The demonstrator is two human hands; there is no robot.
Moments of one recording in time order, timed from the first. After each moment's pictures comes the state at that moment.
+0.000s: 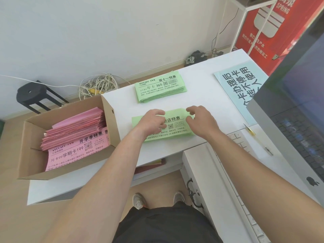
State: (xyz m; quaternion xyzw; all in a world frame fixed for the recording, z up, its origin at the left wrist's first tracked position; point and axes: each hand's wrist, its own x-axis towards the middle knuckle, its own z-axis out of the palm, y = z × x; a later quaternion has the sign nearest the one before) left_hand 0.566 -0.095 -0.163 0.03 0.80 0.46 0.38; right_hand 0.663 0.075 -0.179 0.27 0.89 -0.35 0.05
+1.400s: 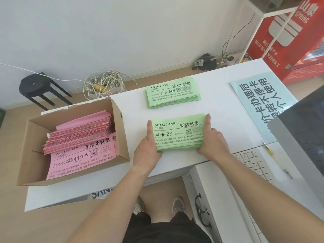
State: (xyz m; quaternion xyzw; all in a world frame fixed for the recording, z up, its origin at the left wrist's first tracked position) left_hand 0.584 -0.159 -0.238 0.18 0.95 0.21 0.13; right_hand 0.654 0.066 -0.234 0.26 0.94 -0.20 0.12
